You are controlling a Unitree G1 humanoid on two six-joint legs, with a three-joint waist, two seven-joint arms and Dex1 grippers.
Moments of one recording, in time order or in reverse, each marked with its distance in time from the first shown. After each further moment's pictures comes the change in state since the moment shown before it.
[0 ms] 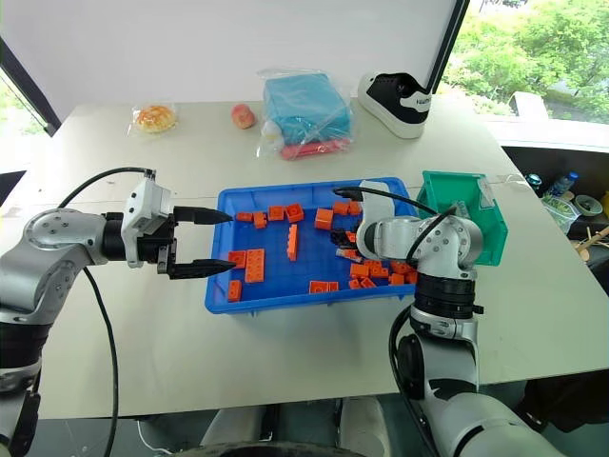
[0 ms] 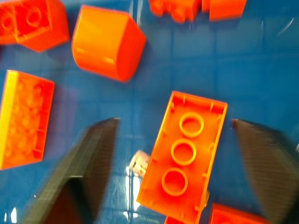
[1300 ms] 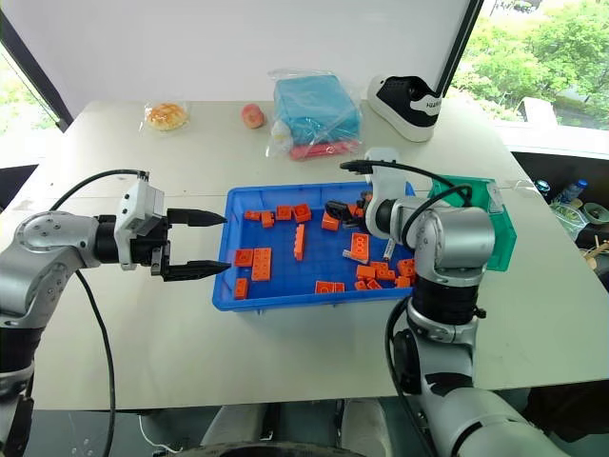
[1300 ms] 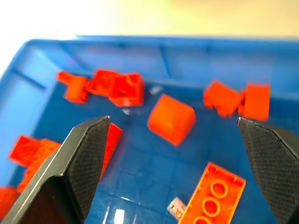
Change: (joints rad) left arm 0.001 0.019 0.022 -0.008 -0.010 0.027 -0.005; right arm -0.033 0.048 0.044 -0.289 -0.854 0.000 0.882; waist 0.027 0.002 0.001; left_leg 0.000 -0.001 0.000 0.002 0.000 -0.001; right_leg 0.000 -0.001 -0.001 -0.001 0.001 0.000
